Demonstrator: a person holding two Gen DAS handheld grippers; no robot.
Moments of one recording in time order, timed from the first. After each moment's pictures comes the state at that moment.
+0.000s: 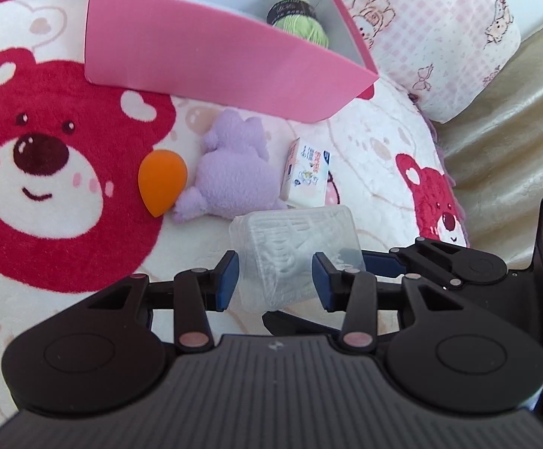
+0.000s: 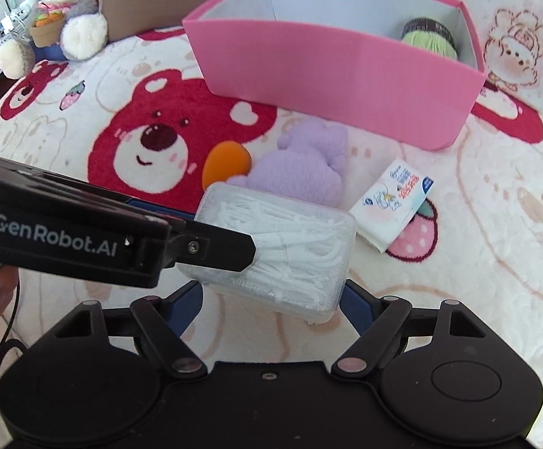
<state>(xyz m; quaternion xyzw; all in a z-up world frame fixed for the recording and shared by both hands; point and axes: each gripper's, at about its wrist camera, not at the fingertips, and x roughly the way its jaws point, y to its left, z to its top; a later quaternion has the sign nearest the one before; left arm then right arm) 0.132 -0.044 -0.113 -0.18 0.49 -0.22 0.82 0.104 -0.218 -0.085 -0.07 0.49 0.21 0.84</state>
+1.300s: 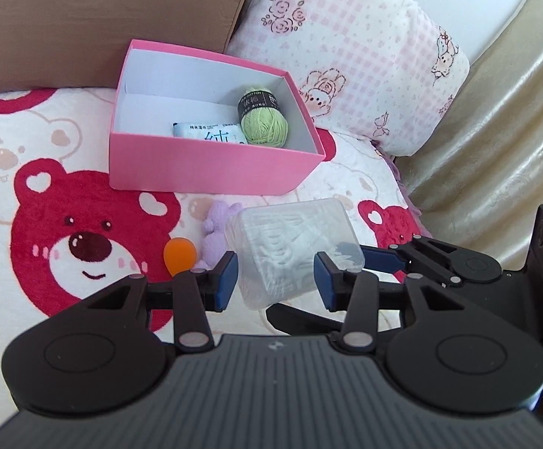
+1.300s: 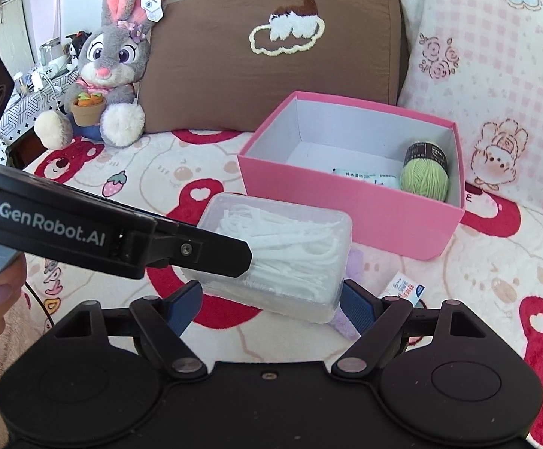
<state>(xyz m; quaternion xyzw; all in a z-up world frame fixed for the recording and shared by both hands) 0.103 -0.004 -0.005 -0.14 0.42 -0.24 0.87 0.070 -0.189 0.007 -0.05 0.38 0.22 0.90</state>
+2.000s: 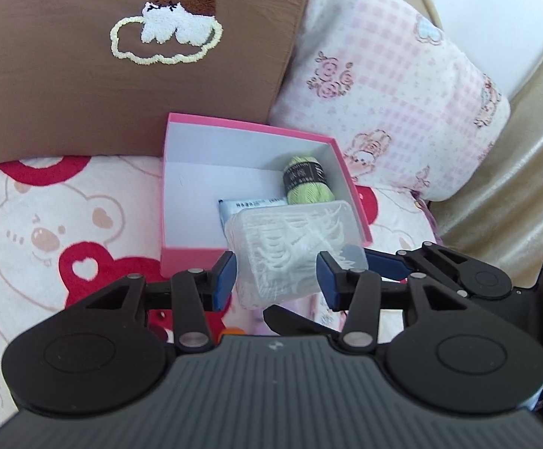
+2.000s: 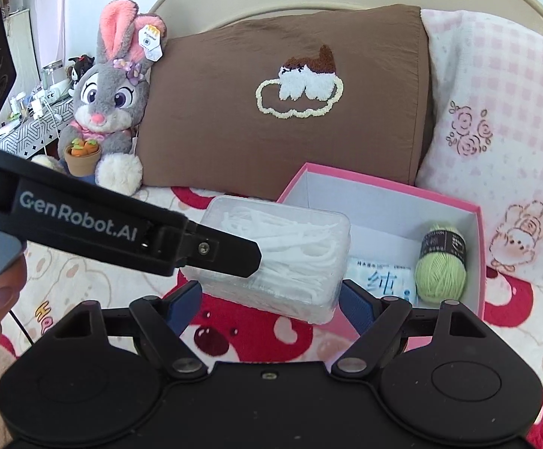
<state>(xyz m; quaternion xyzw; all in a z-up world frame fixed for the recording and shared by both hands) 0.202 0.025 0.051 -0.13 0.41 -0.18 0.88 0.171 -0.148 0.049 -0.05 0.34 0.23 0.91</state>
